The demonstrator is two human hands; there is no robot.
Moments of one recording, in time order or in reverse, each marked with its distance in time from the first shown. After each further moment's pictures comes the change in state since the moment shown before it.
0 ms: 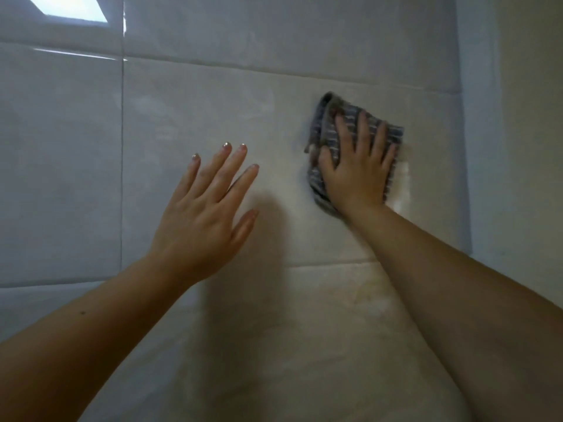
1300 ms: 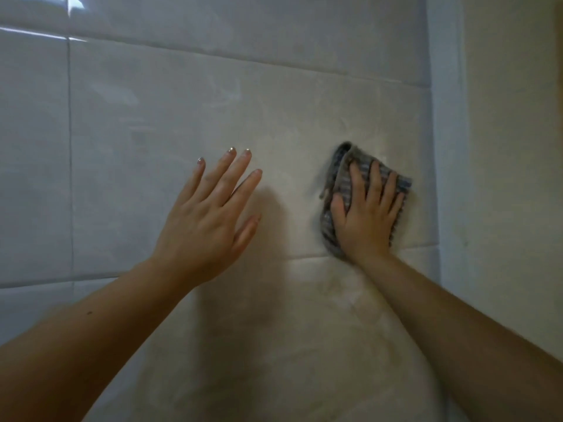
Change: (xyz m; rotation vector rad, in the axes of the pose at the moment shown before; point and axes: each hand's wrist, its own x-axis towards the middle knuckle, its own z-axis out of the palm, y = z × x) left_hand 0.011 0.038 0.023 -0.069 -0.008 0.054; right_hand -0.073 0.075 -0.005 -0.078 -0.099 0.066
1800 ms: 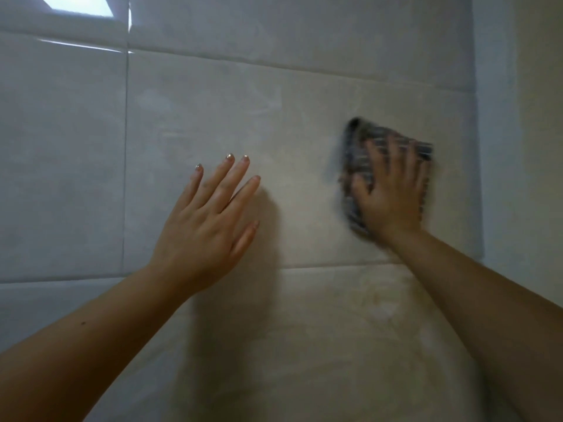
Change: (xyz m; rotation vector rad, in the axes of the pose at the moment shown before) left_hand -0.030 -0.040 -0.014 0.079 -0.042 -0.036; right_hand 0.045 -0.030 -0.005 0.034 0.085 -0.150
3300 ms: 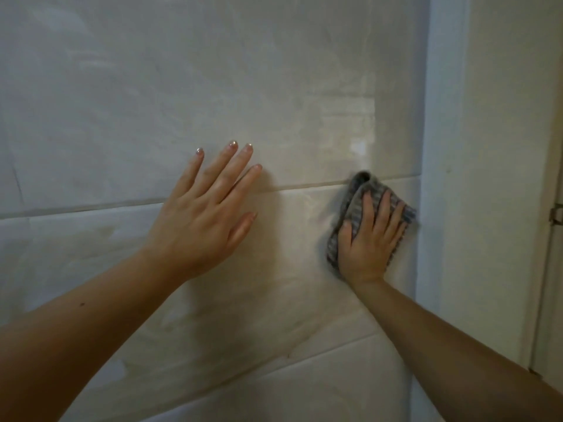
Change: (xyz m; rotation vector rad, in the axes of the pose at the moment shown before) left_hand -0.032 0.085 0.029 -0.121 -0.055 0.176; right_hand -0.210 0.065 0.007 -0.048 -0.045 0.284
